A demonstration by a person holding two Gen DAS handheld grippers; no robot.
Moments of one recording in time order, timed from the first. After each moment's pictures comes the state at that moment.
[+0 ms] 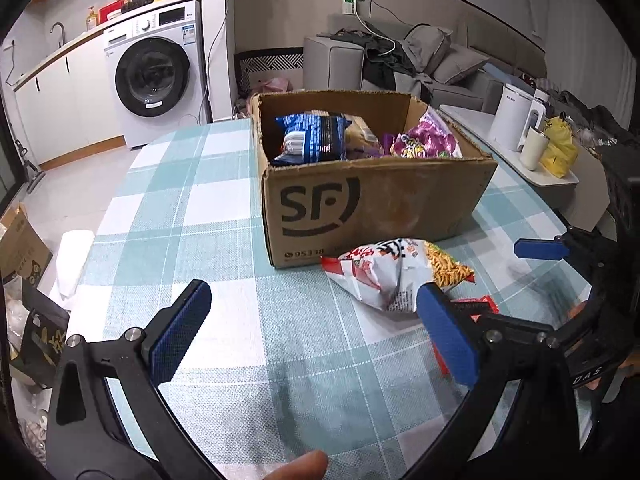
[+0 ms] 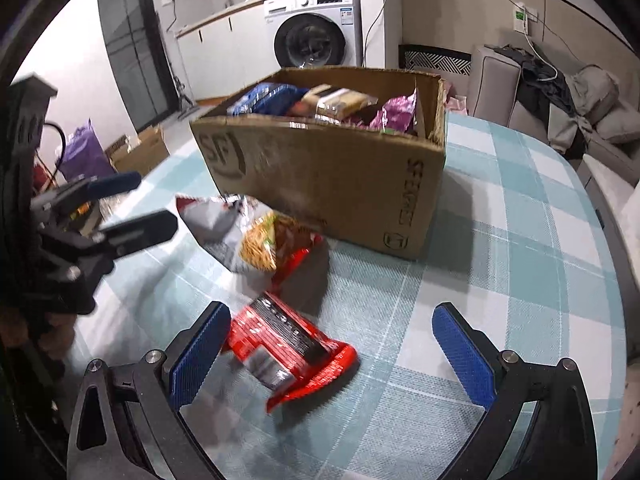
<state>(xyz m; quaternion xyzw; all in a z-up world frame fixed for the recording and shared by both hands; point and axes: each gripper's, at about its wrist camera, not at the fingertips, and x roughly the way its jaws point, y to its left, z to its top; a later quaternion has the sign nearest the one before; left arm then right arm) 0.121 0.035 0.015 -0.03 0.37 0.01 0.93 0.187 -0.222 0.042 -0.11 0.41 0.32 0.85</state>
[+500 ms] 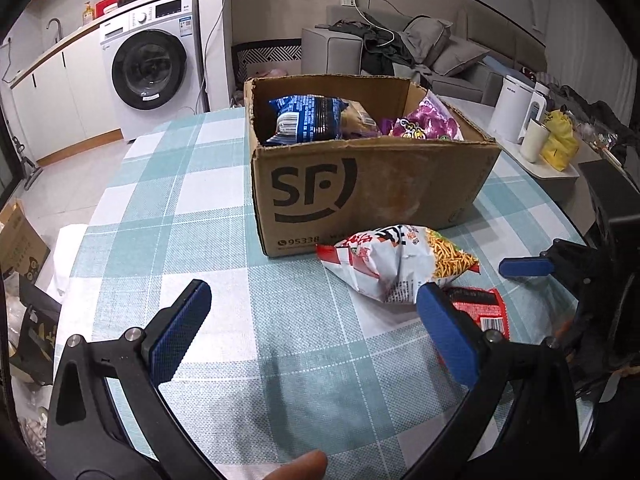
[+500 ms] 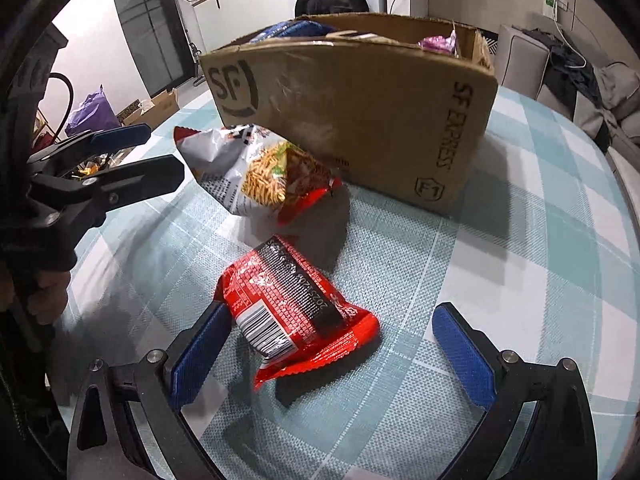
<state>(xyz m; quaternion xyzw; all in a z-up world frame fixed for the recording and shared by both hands) 0.127 0.031 0.002 -0.03 0.38 0.01 0.92 0.193 -0.215 0.003 -0.13 0.45 0.35 0.81</state>
